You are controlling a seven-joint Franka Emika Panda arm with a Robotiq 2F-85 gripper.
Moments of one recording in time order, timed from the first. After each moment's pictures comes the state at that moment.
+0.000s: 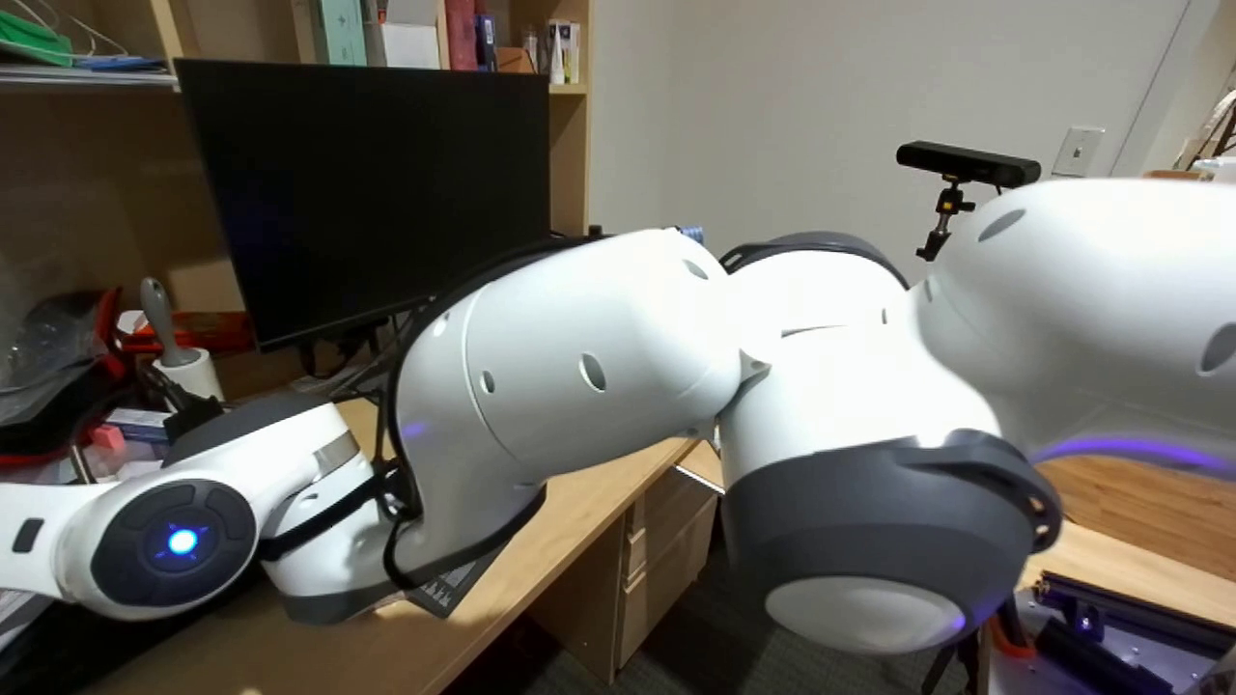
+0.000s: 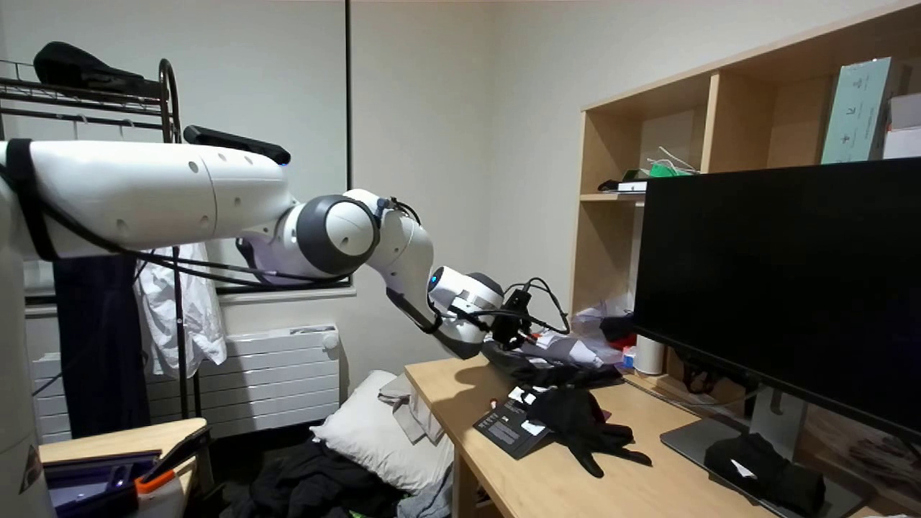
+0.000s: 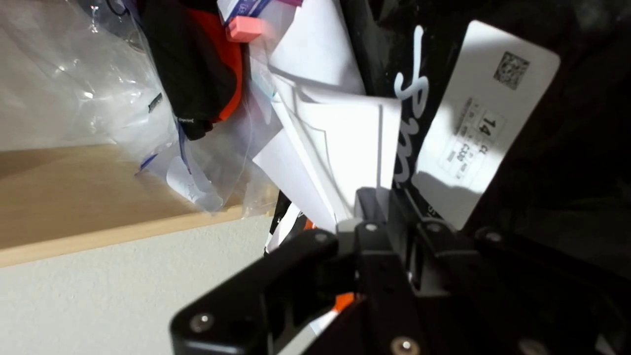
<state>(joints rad) 0.48 1.45 -0.30 -0.70 -1.13 2.95 -0.02</state>
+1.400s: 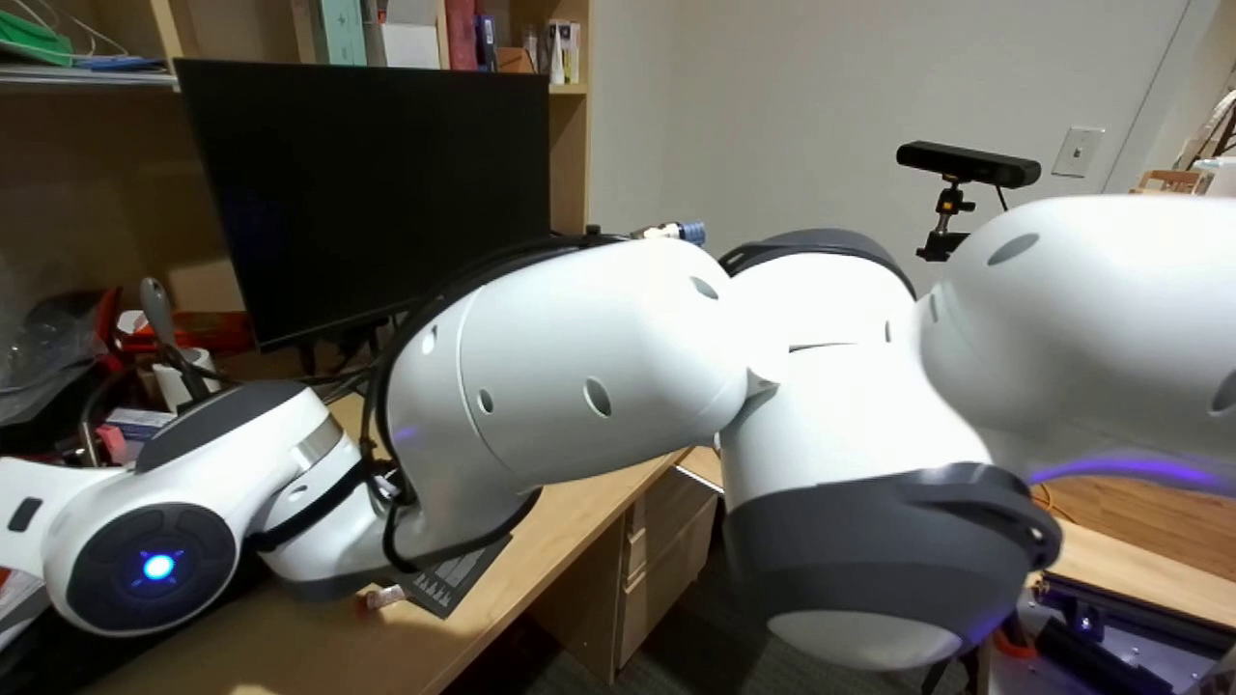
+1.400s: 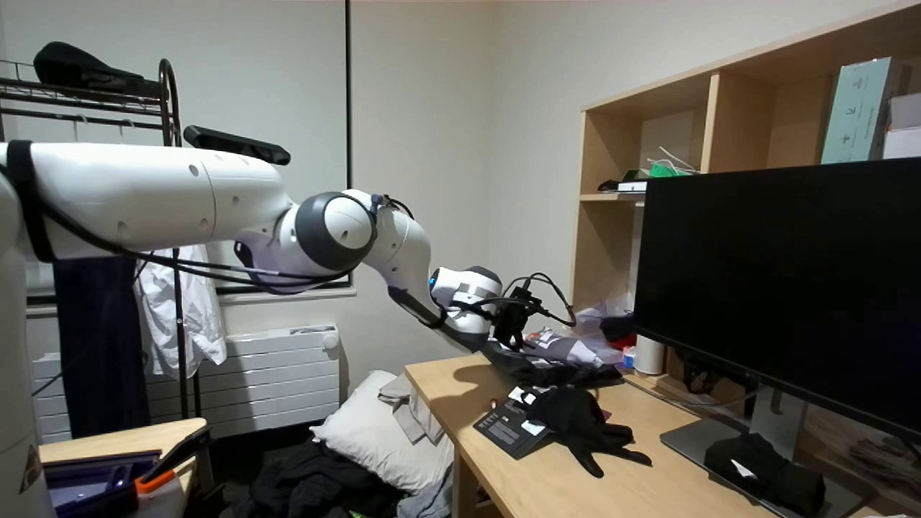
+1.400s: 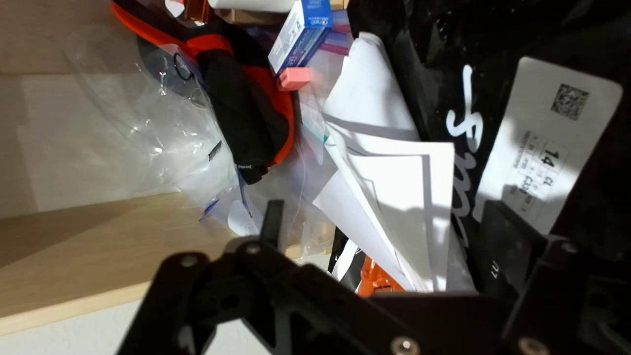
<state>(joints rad) 0.52 1.47 -0.40 -0.65 -1.21 2.86 0.24</state>
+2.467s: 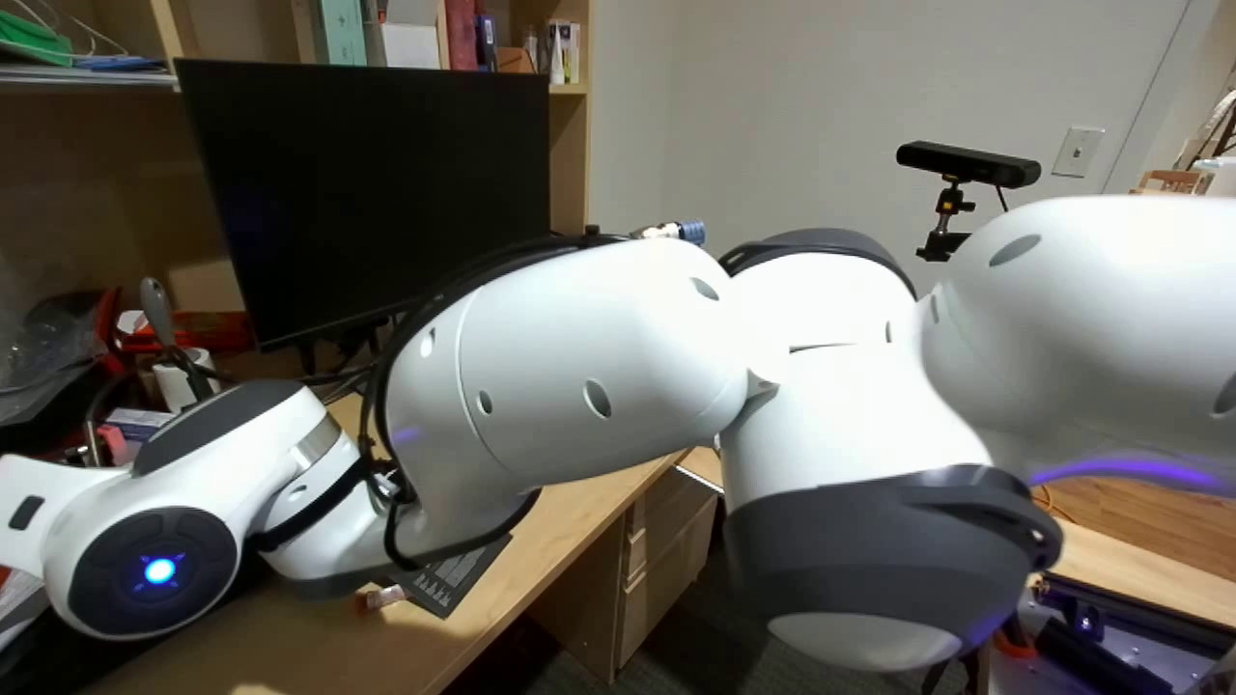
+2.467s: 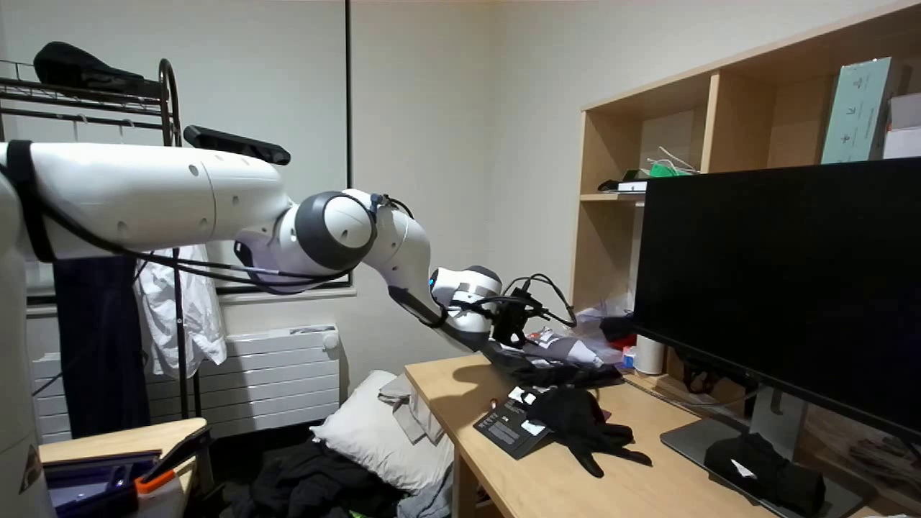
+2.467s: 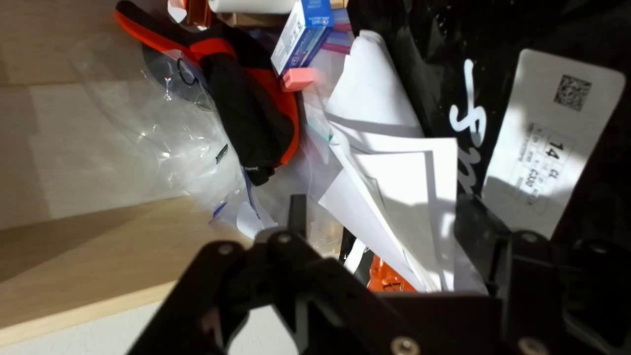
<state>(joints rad) 0.52 1.47 -0.41 -0.64 -1.23 2.86 0.30</state>
